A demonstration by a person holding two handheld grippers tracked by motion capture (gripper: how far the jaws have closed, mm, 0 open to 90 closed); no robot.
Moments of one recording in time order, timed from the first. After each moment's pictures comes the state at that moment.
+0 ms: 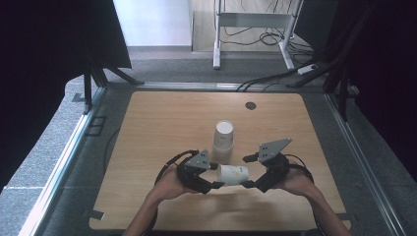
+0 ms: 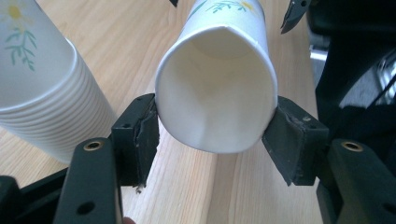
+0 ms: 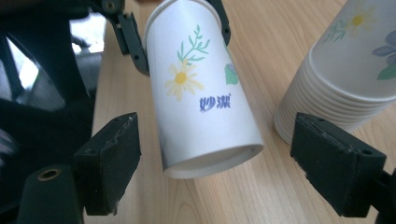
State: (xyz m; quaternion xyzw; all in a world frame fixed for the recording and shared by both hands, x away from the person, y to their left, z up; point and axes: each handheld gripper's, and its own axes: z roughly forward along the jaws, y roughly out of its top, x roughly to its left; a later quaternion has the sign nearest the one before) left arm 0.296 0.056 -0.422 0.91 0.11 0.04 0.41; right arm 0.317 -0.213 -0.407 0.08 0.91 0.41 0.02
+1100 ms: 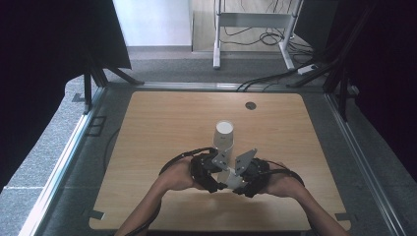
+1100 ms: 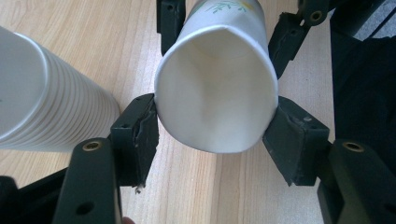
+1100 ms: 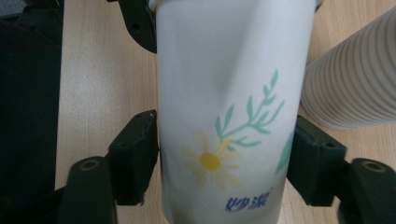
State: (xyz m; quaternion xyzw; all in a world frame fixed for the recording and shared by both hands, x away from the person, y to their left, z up) left arm 0.305 0.018 -0.403 0.96 0.05 0.04 0.28; right arm 0.308 -0.165 -0.424 0.02 0.97 0.25 0.04
